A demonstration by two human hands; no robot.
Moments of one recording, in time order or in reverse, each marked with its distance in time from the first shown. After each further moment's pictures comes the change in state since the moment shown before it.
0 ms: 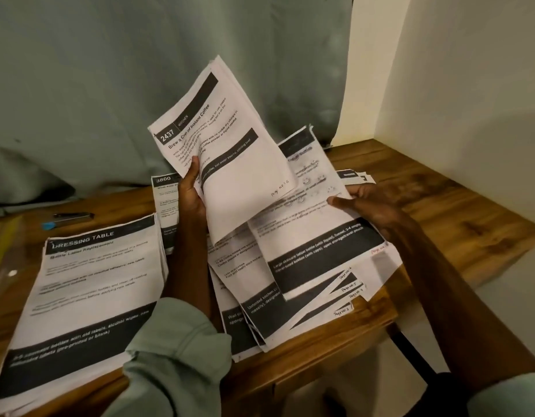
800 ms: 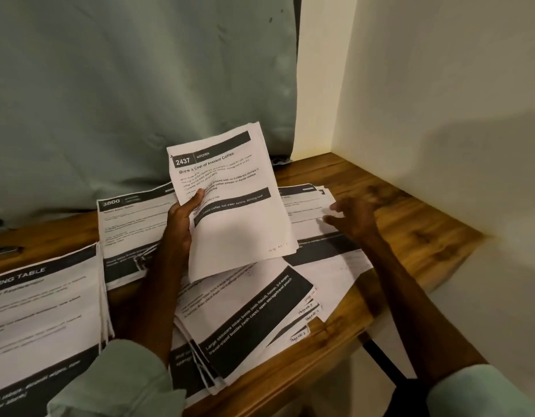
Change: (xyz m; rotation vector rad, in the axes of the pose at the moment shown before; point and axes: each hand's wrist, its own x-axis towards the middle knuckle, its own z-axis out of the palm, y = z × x) left_hand 0.009 -0.055 0.018 0.365 0.005 -0.087; right_hand 0.045 0.059 -0.072 -0.642 0.463 -0.136
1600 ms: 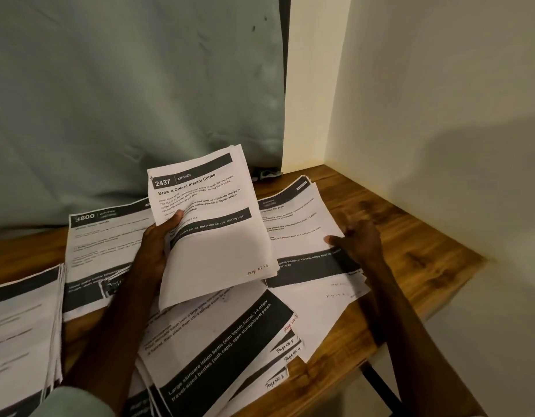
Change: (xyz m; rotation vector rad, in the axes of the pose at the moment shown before) left_hand 0.011 -0.006 0.000 0.066 0.096 -0.061; right_hand 0.020 0.043 -0.003 0.114 0.082 0.201
